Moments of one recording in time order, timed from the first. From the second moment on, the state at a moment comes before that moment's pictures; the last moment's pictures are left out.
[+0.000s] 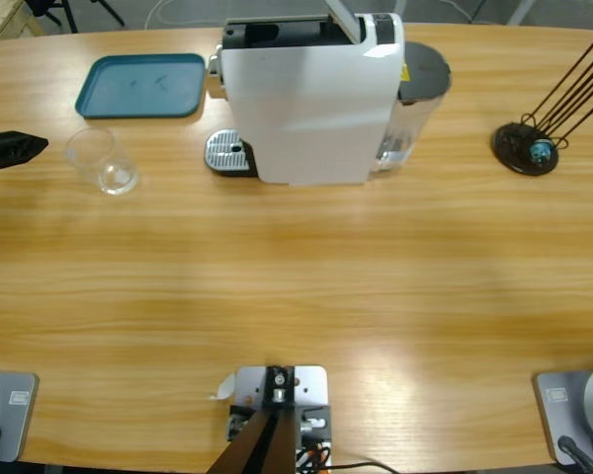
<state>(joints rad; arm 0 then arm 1) -0.57 1.04 -0.64 0.24 0.03 -0.21 0.98 1.83 -1.57 0.24 -0.56 -0.16</state>
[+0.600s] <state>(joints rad) -0.57 1.04 -0.64 0.24 0.03 -0.21 1.05 1.91 -1.56 0.21 -0.53 -0.09</state>
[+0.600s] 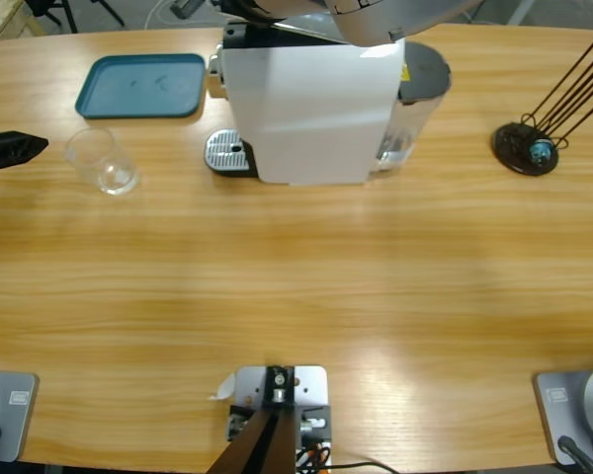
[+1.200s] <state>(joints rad) -0.57 1.04 -0.64 0.24 0.03 -0.21 1.05 1.93 -1.53 0.17 -0.53 -0.06</state>
